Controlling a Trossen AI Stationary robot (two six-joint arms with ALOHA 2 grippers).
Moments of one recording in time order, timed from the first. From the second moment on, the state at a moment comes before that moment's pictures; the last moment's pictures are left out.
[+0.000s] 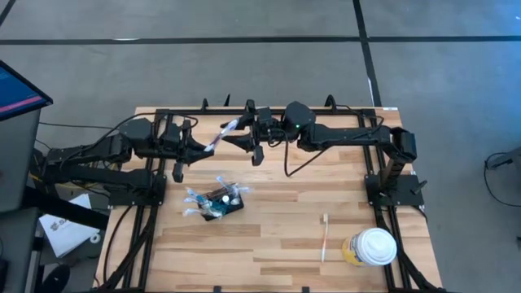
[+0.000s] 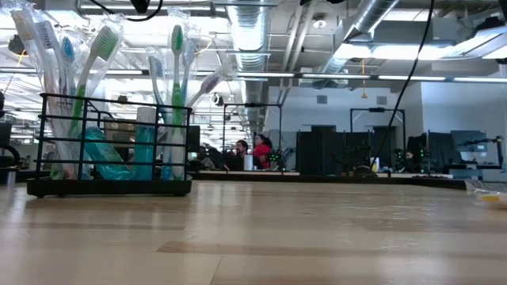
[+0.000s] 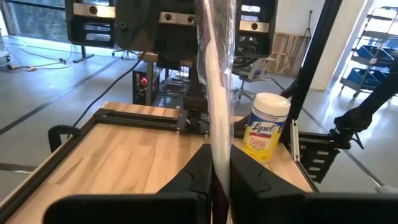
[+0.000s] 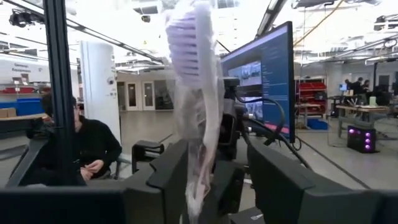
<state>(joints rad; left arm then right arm) 0.13 0.71 0.82 -0.19 0.12 -0.11 -0.13 1.80 1.52 0.59 -0.29 0.12</state>
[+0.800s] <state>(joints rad) 0.13 0.72 0.82 -0.20 0.11 -0.11 -0.13 1.80 1.52 0.64 -0.37 0.15</state>
